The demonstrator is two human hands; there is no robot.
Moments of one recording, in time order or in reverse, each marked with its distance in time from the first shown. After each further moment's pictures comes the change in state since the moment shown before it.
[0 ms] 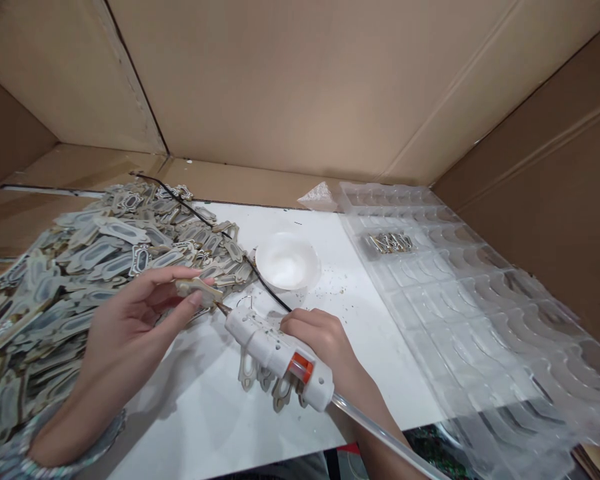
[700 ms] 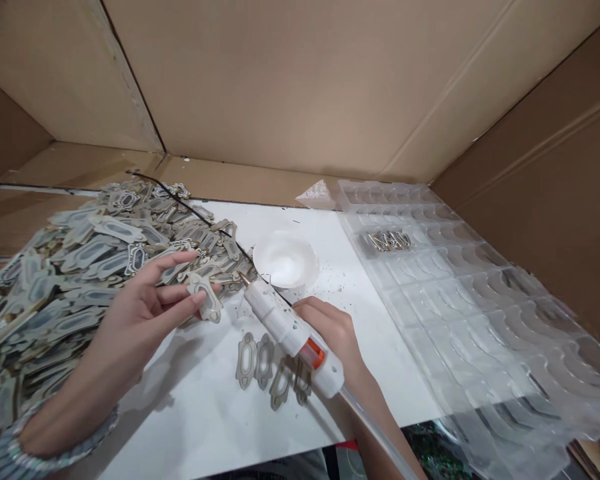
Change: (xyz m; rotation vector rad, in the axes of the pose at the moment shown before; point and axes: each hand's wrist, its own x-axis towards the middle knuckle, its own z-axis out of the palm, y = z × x) left_hand 0.010 0.005 0.002 -0.269 -0.159 -0.237; right_hand 0.000 -0.003 -0.002 -0.004 0.250 0.024
